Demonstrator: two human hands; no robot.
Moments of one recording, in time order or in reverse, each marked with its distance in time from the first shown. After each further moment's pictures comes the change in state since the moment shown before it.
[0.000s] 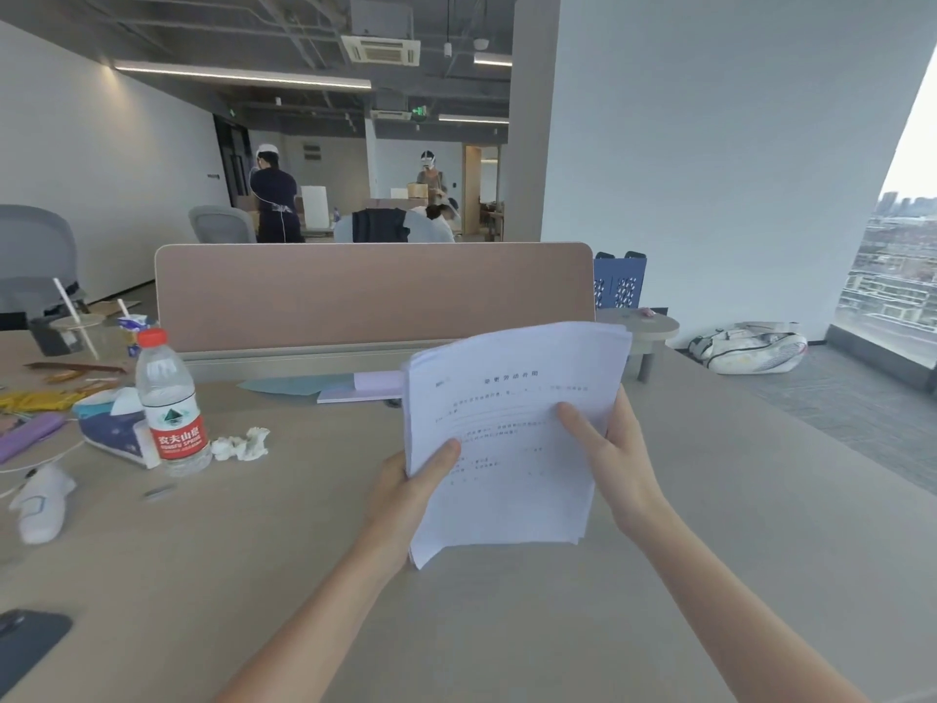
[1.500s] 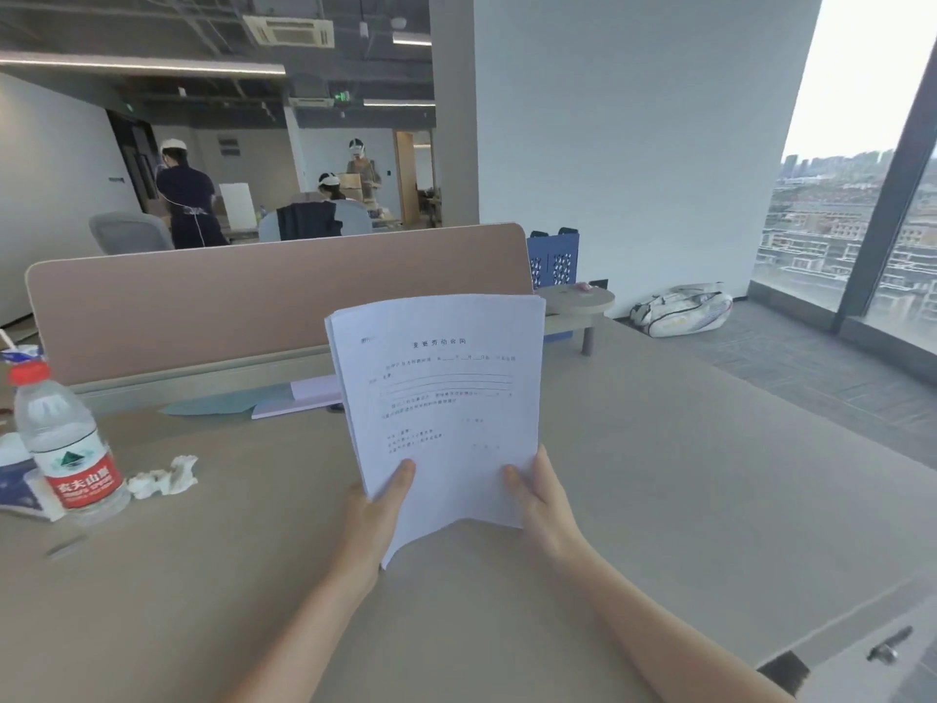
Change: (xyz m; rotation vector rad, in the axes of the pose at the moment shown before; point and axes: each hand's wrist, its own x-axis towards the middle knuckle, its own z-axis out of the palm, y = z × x) left_hand 0.027 -0.053 0.009 0.092 0.058 -0.073; right_hand -0.035 0.089 0.003 -0.104 -0.032 0.215
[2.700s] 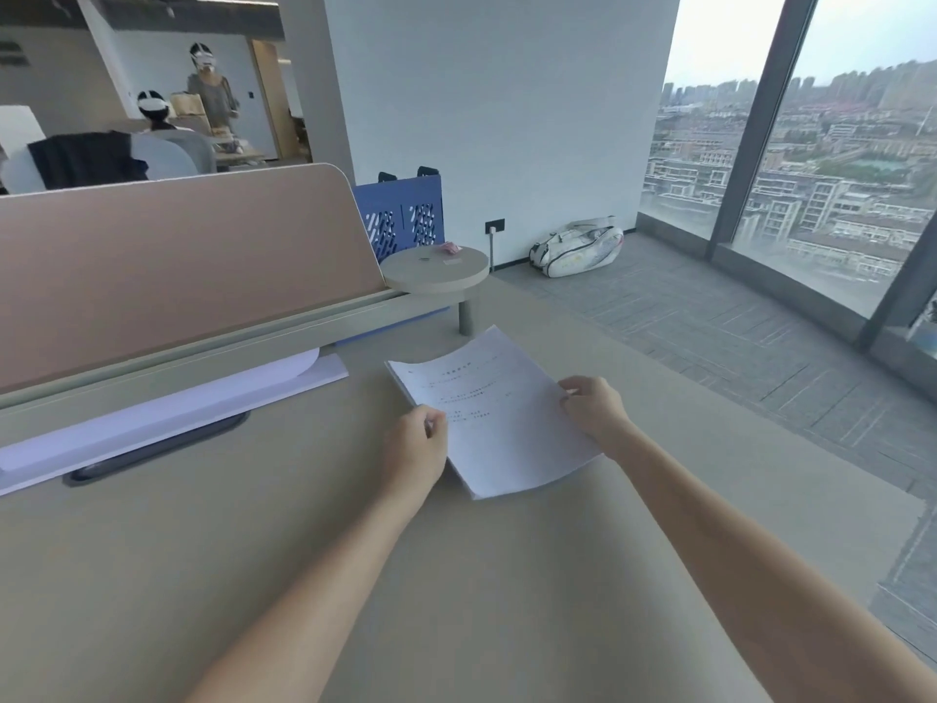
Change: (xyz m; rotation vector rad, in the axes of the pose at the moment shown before) left_hand 0.165 -0.070 0.282 0.634 -0.249 0.147; right_hand 0.190 0.058 -0.281 -0.571 0.387 0.451
